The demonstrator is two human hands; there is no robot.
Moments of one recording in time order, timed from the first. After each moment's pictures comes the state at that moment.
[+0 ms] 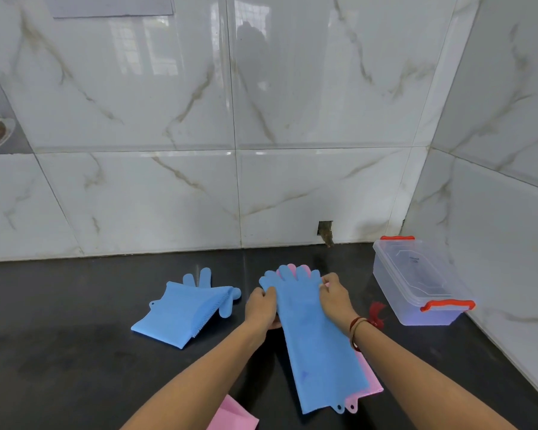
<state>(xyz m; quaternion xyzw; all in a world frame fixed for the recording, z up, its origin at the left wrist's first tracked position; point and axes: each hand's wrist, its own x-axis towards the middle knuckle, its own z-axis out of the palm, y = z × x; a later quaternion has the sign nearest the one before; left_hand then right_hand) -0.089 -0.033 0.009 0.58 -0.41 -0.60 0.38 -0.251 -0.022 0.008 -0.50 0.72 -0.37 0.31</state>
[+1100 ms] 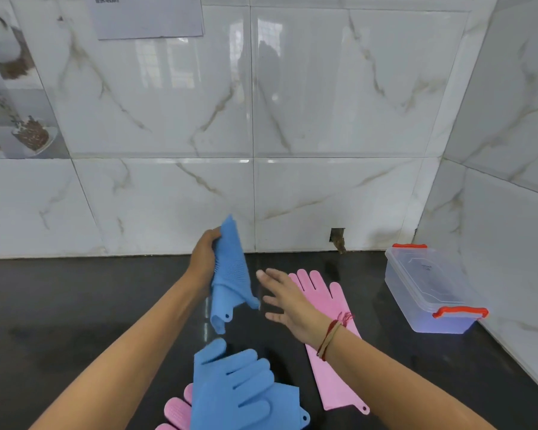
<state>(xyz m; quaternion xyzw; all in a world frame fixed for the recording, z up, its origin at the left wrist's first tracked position) 0.022 -0.037 0.125 0.44 -0.41 -0.56 0.58 -0.137 0.020 0.077 -0.45 0.49 -0.42 0.62</state>
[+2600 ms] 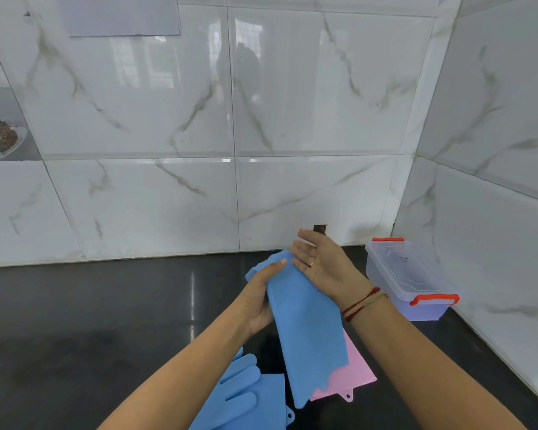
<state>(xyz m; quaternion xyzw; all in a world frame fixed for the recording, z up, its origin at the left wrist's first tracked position) -0.068 0.009 0.080 0.23 -0.33 -0.82 0.39 -0.198 0.024 0.144 -0.29 0.45 -0.60 0.60</state>
